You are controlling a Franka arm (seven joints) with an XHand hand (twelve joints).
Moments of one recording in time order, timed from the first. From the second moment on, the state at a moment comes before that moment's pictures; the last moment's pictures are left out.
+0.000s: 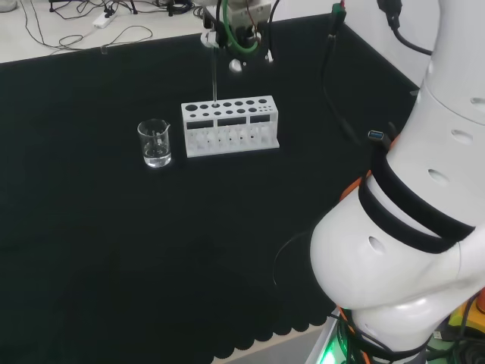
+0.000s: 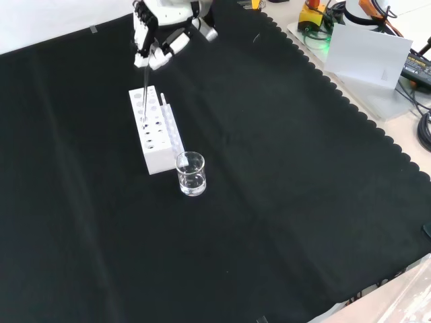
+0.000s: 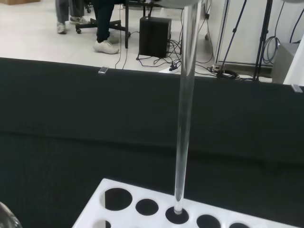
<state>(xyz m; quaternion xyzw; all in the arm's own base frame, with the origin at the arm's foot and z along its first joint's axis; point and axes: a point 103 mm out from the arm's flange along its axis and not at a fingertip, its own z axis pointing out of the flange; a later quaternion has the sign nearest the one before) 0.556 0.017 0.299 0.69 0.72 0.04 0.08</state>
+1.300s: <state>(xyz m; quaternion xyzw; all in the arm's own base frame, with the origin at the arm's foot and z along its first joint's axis) 0.487 0.041 0.406 0.68 0.73 0.02 0.05</state>
